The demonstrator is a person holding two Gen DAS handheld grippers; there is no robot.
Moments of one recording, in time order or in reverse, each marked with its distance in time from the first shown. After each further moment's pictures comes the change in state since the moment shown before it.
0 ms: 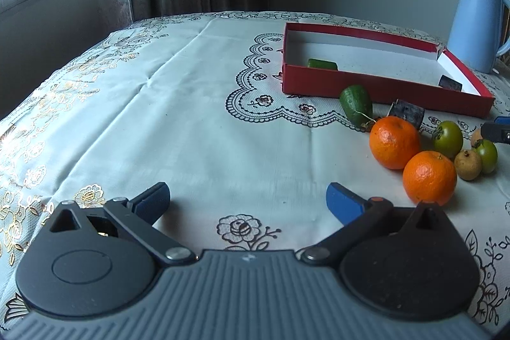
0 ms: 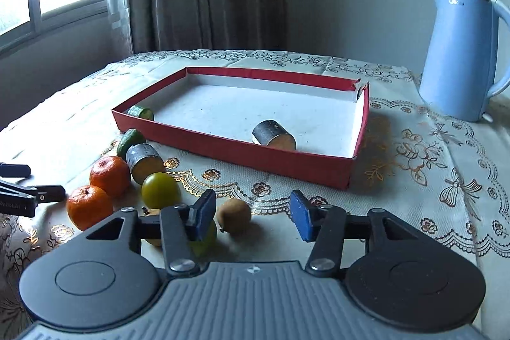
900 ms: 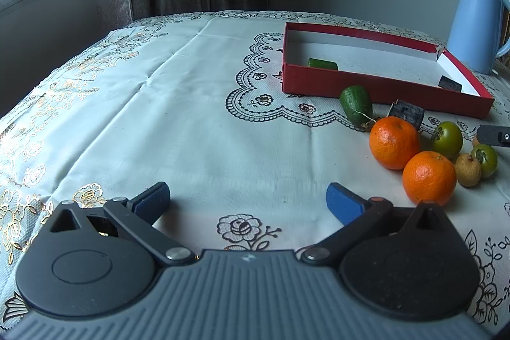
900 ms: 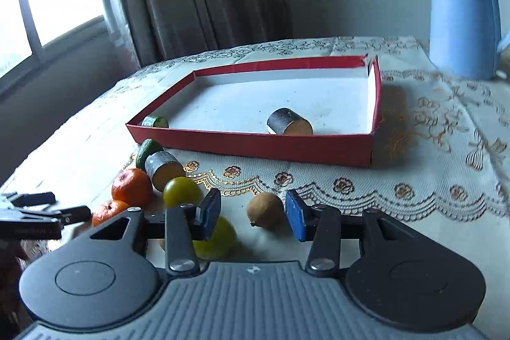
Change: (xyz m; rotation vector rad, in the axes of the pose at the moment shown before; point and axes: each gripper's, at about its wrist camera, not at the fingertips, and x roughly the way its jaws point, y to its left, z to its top) left arm -0.001 0.001 0.000 -0.001 0.000 -0.001; right arm 0.003 -0.008 -0.004 0.166 0.019 0.095
